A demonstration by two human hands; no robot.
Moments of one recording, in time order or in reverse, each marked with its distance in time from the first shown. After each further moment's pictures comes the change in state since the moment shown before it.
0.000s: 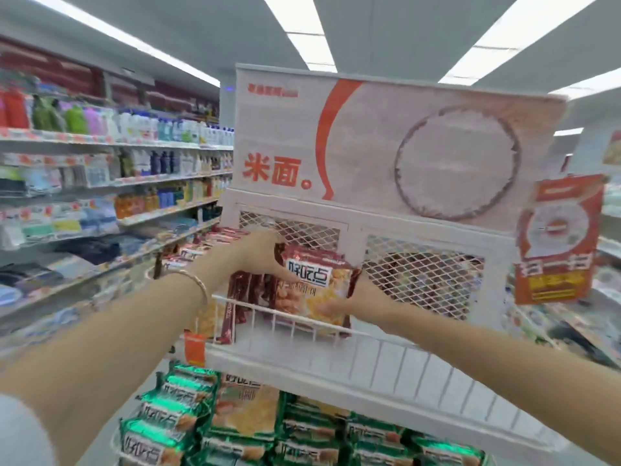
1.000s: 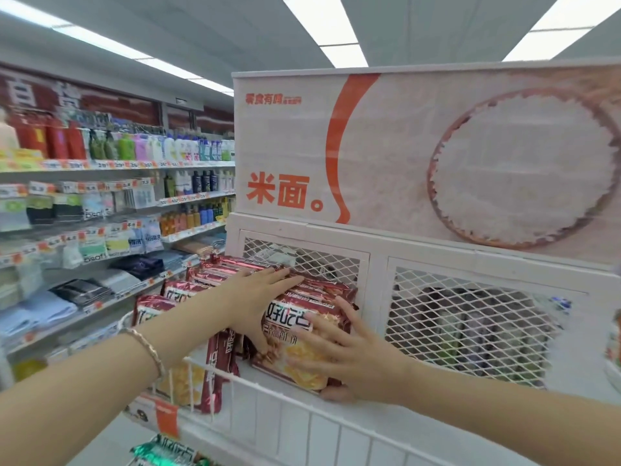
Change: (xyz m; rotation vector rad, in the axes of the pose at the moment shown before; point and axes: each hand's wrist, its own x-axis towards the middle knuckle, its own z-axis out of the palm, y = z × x) left_hand 0.033 -0.022 0.017 0.526 -0.129 0.053; right_hand 0.047 0.018 0.006 -1.533 0.080 -1.245
